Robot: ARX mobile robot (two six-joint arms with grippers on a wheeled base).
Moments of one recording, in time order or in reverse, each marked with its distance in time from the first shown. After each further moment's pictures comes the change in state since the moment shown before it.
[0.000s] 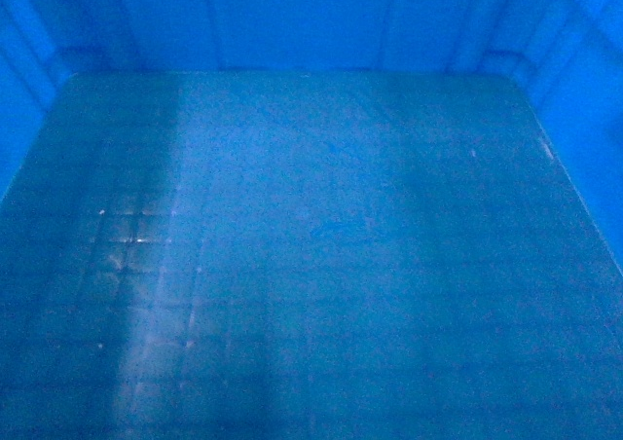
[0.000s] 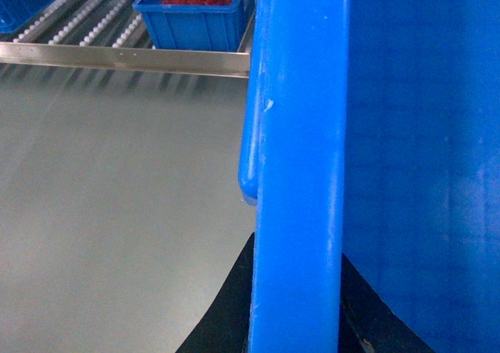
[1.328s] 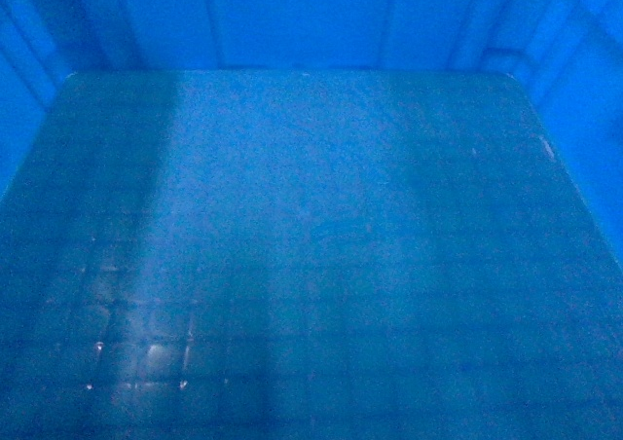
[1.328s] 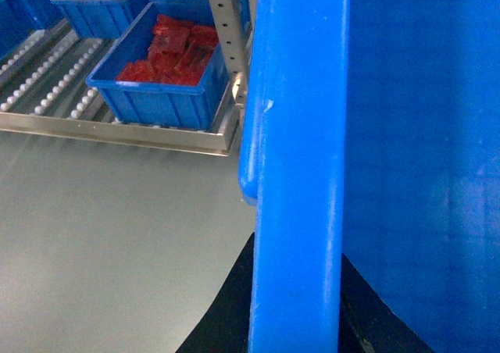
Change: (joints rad) left arm 0.000 -0.001 0.000 -0.001 -0.002 0.000; right arm 0.000 -0.002 0.000 0.000 0.001 -0.001
